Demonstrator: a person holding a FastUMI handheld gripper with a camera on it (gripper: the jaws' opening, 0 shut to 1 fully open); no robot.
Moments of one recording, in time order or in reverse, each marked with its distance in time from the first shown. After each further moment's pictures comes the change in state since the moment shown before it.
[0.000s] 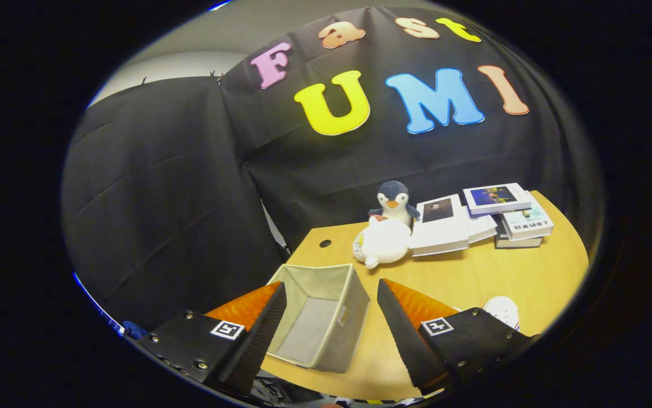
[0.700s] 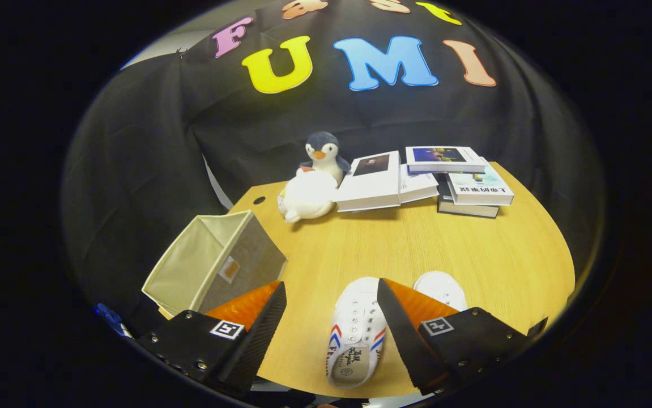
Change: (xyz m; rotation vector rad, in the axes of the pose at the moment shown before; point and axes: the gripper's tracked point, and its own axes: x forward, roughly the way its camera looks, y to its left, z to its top) arm 0.014 -0.141 -0.086 -0.019 0.218 -0.180
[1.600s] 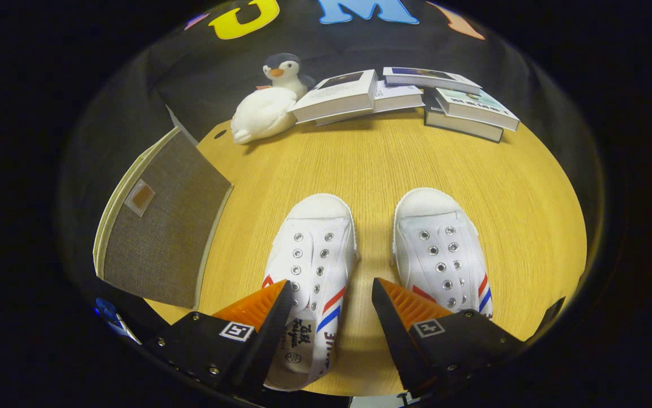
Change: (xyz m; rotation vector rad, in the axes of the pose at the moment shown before) arm 0.041 -0.053 -0.108 0.081 0.325 -0.047
